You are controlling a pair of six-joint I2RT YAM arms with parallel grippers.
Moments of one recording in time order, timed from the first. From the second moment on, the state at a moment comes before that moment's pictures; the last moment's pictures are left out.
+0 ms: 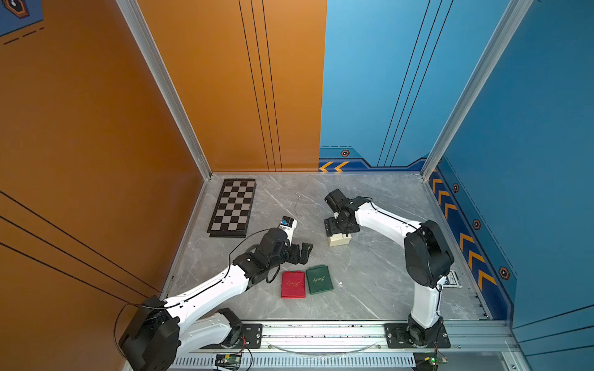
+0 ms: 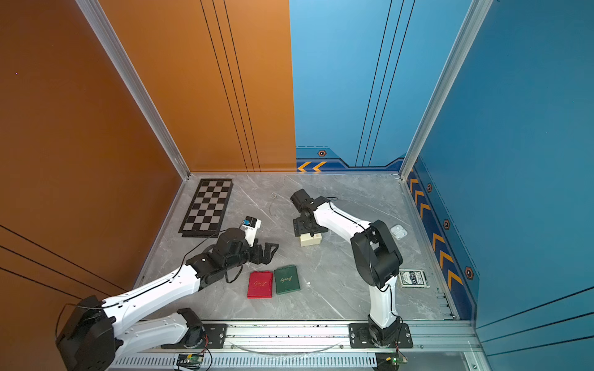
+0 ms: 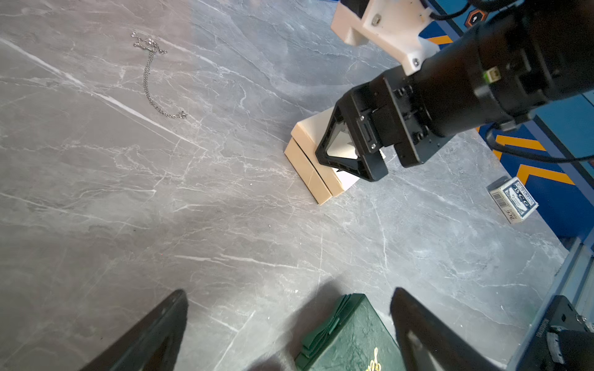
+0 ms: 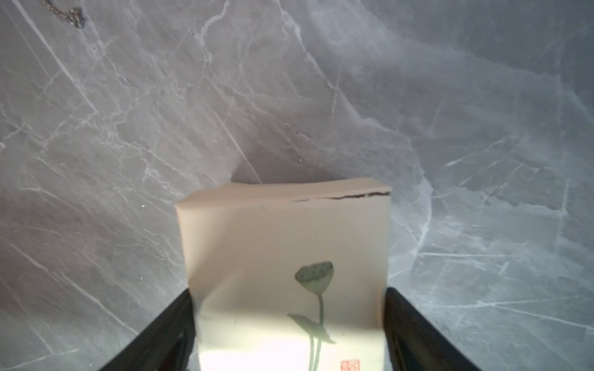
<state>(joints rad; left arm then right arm) -0.69 1.11 0.60 -0.08 0.01 -0.42 0.61 1.94 1.50 -0.84 0.12 0.42</state>
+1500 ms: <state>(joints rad) -0.68 1.14 0.60 -0.08 0.04 -0.43 0.58 1.96 1.51 -0.83 0.09 0.42</state>
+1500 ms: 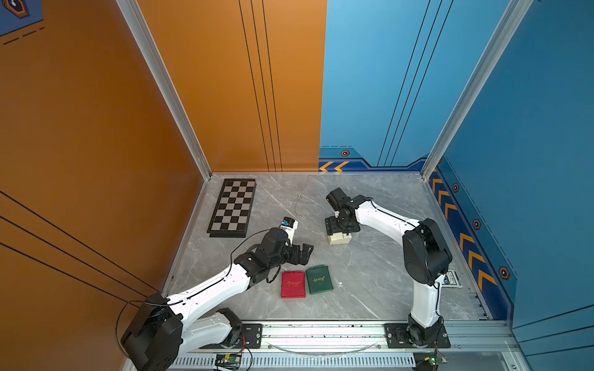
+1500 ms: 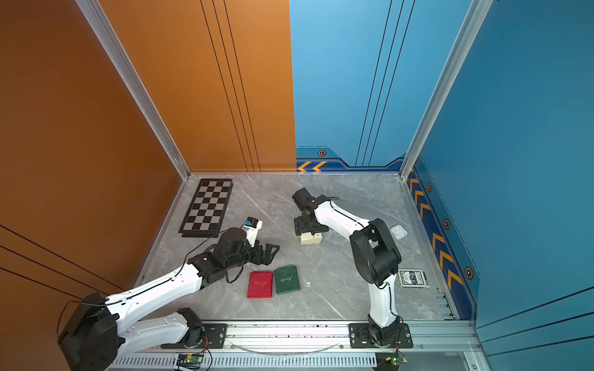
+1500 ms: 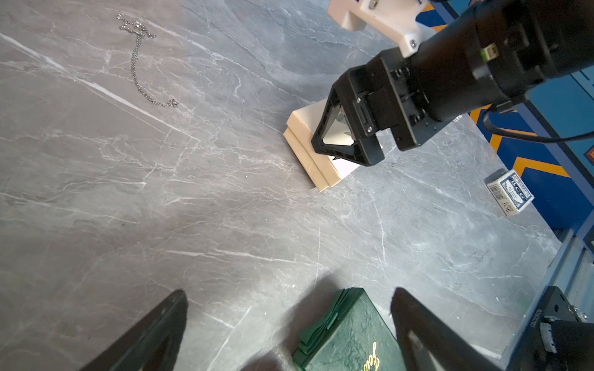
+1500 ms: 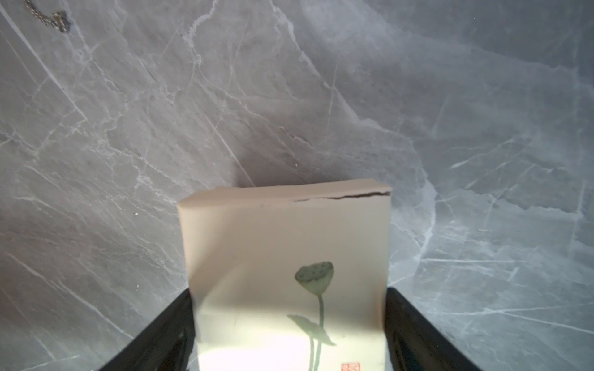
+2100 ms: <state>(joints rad) -0.68 1.14 0.60 -0.08 0.05 -0.43 0.57 1.95 1.48 -0.79 0.05 0.42</state>
